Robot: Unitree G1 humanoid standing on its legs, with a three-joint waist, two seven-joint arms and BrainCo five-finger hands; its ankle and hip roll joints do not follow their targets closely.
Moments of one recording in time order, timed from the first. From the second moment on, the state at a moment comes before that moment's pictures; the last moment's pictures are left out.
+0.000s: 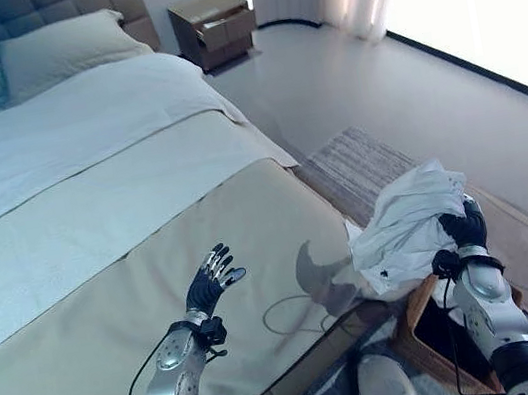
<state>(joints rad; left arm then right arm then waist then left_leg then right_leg) 0.01 0.33 -0.23 0.37 -0.60 -0.17 -0.14 -0.06 -0.31 -0.11 0.32 0.29 -0.21 -0.26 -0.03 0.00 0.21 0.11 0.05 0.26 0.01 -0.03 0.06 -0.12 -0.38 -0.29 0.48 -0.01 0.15</state>
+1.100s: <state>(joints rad) -0.10 0.40 -0.34 0.21 -0.64 -0.26 -0.06 -0.45 -0.36 -0.05 0.44 0.20 -0.17 -0.50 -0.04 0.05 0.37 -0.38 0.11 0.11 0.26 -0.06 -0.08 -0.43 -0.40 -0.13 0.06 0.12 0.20</state>
